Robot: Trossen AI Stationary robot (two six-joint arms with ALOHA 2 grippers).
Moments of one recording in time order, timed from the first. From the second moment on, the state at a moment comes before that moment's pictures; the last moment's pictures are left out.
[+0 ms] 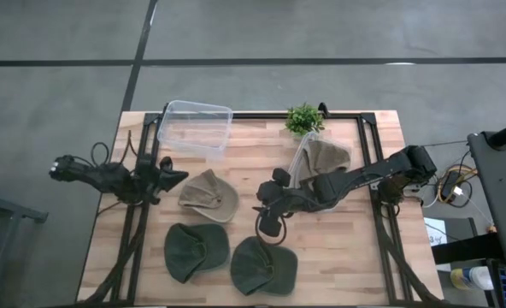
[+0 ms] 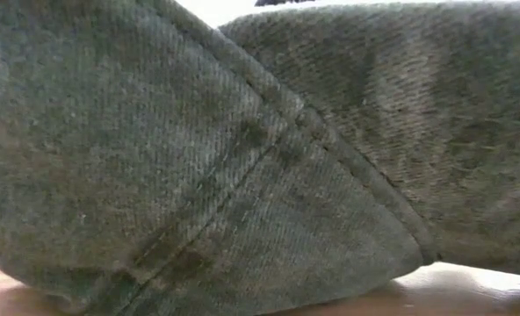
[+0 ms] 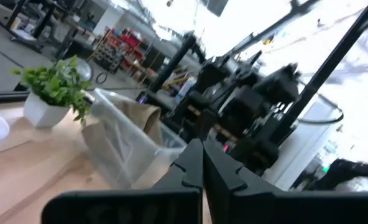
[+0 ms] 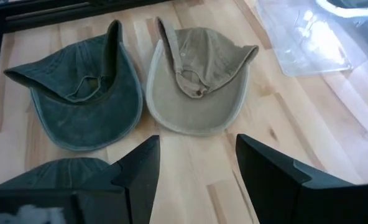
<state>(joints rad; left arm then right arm) -0.29 0.13 0.12 0.18 -0.40 -0.54 0.28 1.71 1.47 -0.54 0.36 0.44</state>
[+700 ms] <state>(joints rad) -0.30 0.79 0.62 -0.40 -0.34 -0.39 0.28 1.71 1.40 -0.54 0.36 0.51</state>
